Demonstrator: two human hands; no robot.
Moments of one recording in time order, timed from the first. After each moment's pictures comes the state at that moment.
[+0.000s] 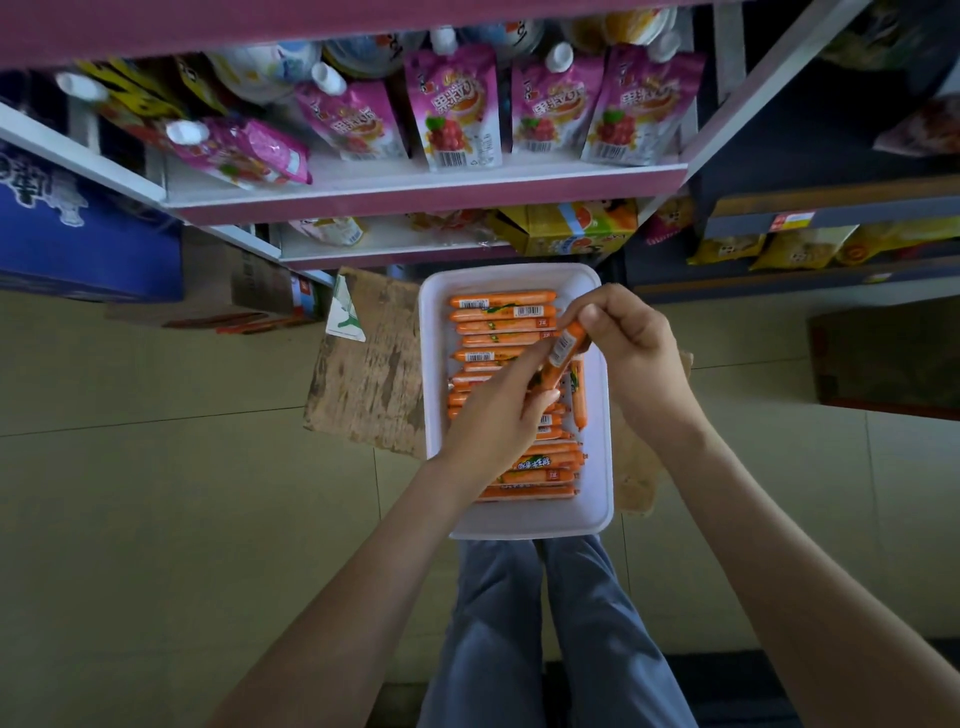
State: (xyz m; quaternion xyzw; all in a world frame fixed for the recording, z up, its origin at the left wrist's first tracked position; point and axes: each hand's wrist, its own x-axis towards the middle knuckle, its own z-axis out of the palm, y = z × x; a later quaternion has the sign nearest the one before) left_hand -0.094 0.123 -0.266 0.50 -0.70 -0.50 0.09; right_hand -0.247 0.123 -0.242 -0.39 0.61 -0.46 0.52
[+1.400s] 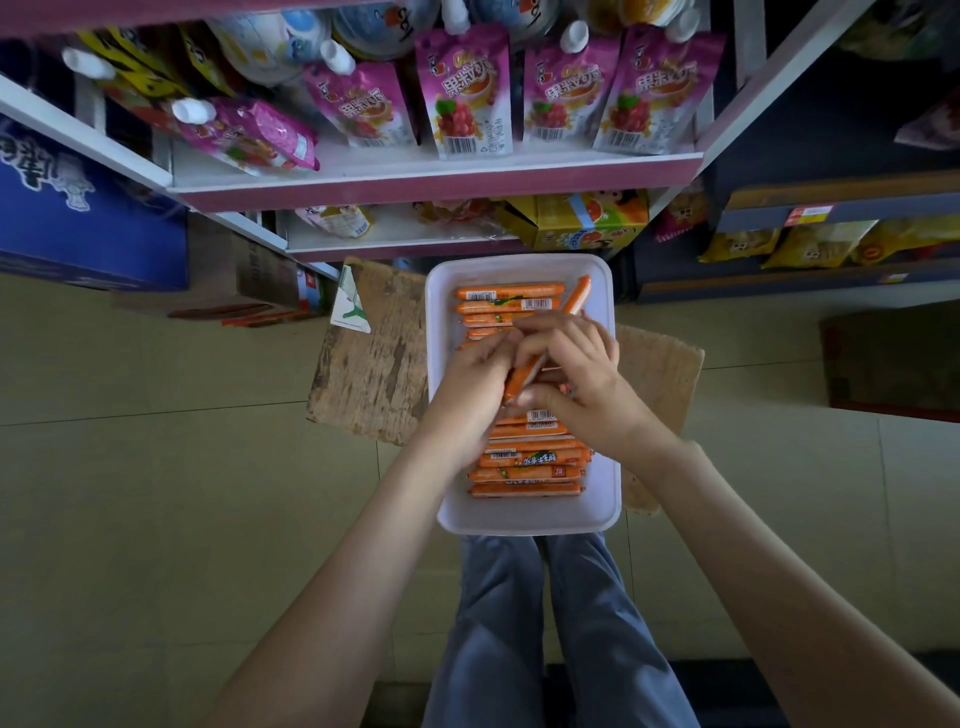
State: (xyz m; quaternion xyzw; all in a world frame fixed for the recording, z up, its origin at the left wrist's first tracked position) left_hand -0.093 0.104 -0.238 0.57 -0.27 -0.75 0.20; right_hand -0.226 0.146 -0.282 -0.68 0.57 -0.29 0.38
